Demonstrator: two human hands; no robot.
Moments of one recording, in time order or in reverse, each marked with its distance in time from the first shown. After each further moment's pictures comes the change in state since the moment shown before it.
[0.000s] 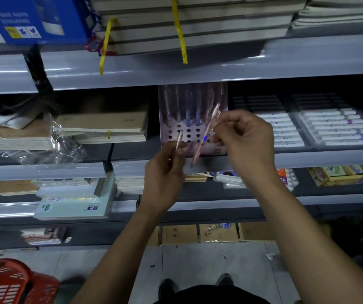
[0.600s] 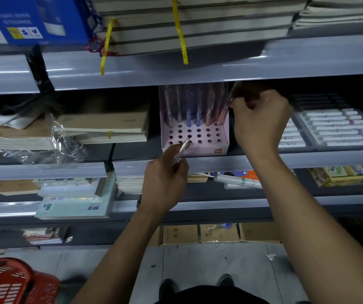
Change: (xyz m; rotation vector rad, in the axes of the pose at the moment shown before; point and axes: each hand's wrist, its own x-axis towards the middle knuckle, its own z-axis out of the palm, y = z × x) left_hand 0.002 -0.007 -0.003 0.311 -0.012 0.104; right_hand 0.050 -0.001 -0.005 -0.463 0.379 -0.216
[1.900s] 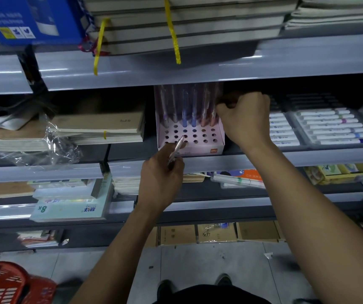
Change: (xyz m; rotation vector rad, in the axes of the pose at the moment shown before) left_hand 0.004 -0.002 0.003 -0.016 0.041 0.020; right_hand 0.011 0.001 0.004 -0.209 -0.281 -0.085
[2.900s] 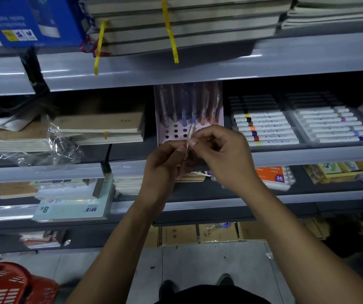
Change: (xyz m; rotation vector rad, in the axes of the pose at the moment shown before) left_hand -0.001 0.026 -0.006 -0.761 -0.156 -0.269; right_hand -0.083 -0.006 0.005 0.488 -0.311 -0.023
